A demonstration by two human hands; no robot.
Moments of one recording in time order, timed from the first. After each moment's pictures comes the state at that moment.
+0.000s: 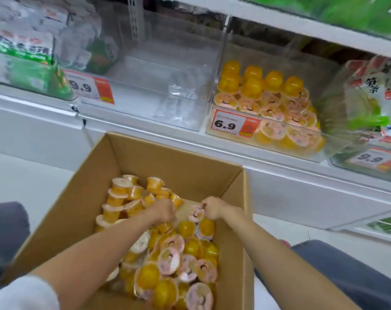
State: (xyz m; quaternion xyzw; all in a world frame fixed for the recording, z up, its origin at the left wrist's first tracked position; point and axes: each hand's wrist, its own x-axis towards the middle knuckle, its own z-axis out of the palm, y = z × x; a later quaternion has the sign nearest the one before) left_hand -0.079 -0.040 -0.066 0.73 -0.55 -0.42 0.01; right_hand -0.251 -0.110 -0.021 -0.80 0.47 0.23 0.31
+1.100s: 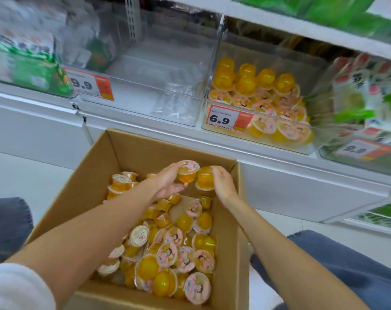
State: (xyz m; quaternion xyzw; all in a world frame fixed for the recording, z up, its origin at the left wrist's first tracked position) left_hand -0.095 -0.064 0.016 0.55 -0.09 -0.69 0.46; right_hand -0.254 -0.103 0.011 -0.57 0.60 -0.27 0.50
